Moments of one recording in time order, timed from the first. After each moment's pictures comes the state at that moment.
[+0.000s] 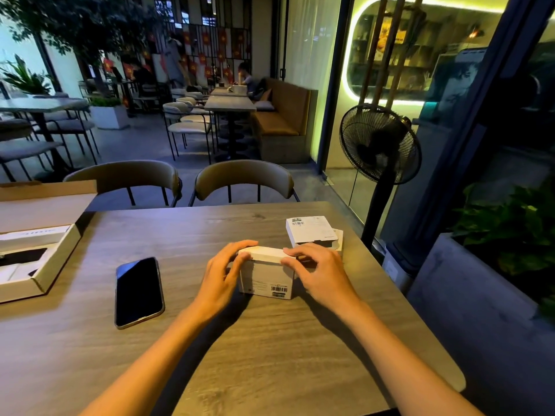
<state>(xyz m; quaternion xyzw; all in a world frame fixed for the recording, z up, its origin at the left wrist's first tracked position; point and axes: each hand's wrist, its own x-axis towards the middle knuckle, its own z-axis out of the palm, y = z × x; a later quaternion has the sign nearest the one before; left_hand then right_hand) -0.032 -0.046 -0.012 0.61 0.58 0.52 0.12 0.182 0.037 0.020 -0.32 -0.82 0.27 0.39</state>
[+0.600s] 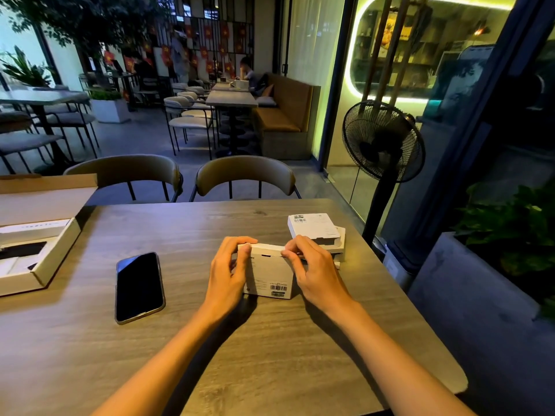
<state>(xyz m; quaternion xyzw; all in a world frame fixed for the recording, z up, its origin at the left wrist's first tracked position) -0.013 -0.043 -0.015 0.55 0.57 0.60 0.09 0.168 0.034 0.011 -0.28 -0.85 0.21 0.40</state>
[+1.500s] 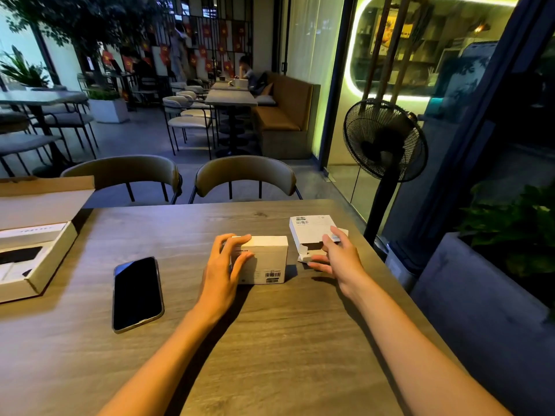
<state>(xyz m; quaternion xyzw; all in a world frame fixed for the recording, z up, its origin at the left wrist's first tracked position) -0.043 -0.026 -0.026 0.58 0.61 0.53 0.06 0.177 0.079 0.032 -0.48 -0.46 0.62 0.41</state>
